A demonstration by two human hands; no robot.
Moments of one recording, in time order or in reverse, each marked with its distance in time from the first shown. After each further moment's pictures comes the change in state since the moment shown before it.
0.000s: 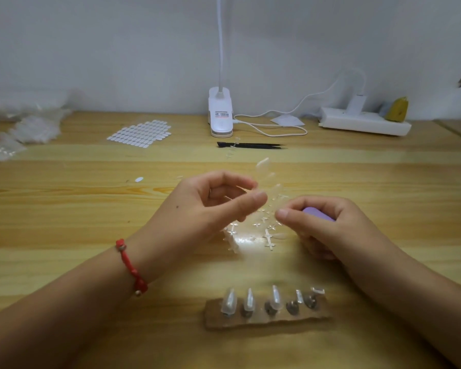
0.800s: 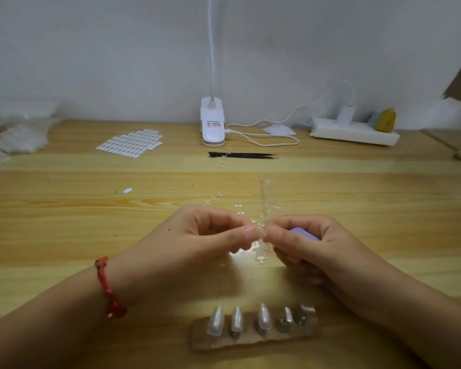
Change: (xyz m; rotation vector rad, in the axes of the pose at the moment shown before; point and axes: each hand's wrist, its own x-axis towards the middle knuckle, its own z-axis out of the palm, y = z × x) left_hand -0.004 0.003 0.001 -0.041 -0.216 -0.105; right_hand -0.001 0.003 -0.003 0.131 -0.191 0.078
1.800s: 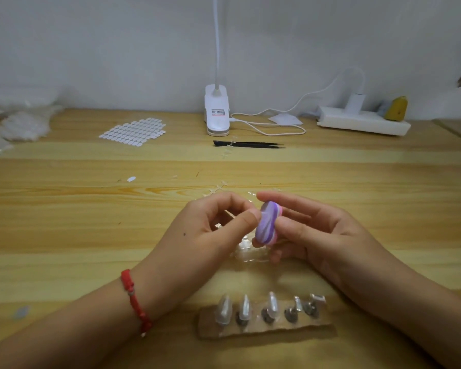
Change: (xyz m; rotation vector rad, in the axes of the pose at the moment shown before) left_hand 0.001 -0.020 0.014 0.092 0.234 0.153; right_hand 0.005 0.019 -0.002 0.154 -0.022 -0.156
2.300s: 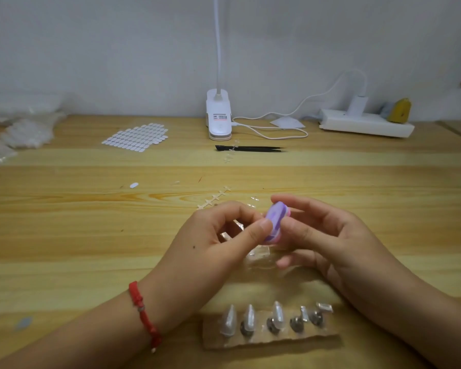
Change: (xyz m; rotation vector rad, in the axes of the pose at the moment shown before) left_hand -0.001 0.000 0.003 0.032 0.007 0.034; right_hand 0.000 -0.002 0.005 0.107 0.144 0.031
